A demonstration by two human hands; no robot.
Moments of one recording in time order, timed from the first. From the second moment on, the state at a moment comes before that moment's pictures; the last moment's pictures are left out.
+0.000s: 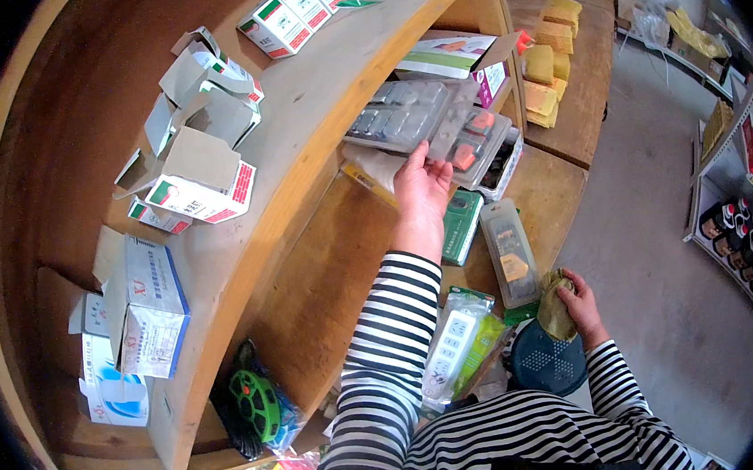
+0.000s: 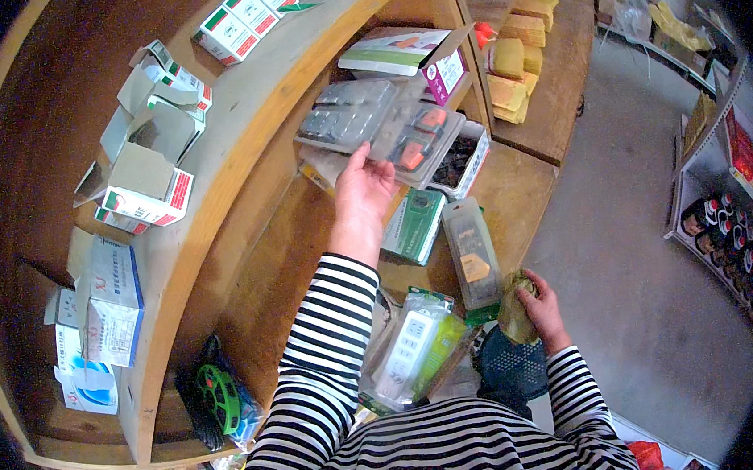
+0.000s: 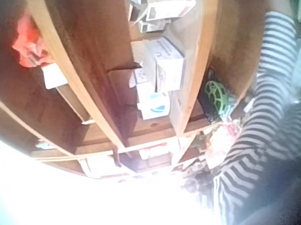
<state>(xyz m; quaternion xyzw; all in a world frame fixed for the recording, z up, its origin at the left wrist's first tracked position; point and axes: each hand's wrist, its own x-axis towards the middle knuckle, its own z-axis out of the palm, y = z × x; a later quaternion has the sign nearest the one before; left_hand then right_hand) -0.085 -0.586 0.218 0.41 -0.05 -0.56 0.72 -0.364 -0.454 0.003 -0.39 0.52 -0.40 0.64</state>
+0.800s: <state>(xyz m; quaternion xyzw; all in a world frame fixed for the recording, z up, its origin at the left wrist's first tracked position) -0.112 -0.478 0.215 0.44 -0.23 -0.59 0.64 -0.257 -0.556 0.192 -0.45 0.27 -0.43 0.73</state>
